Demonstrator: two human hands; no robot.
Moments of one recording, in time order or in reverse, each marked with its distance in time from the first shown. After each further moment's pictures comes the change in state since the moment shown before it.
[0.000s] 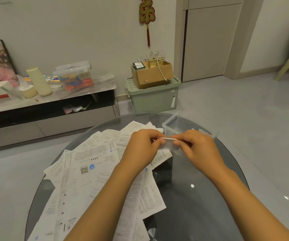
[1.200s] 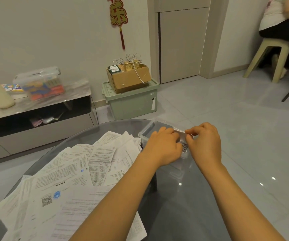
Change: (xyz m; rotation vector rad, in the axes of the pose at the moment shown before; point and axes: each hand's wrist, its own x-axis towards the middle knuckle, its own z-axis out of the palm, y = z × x) left_hand 0.082 0.032 0.095 0.405 -0.329 0.331; right_hand 0.024 0.068 -0.014 -0.182 0.366 0.470
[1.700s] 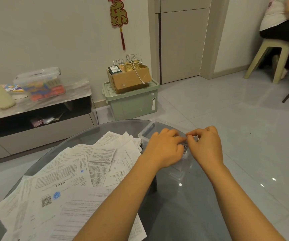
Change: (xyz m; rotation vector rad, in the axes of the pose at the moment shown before) left_hand -0.001 0.000 0.003 0.045 -0.003 0.067; right_hand 0.001 0.002 -0.003 0.079 -0.099 0.158
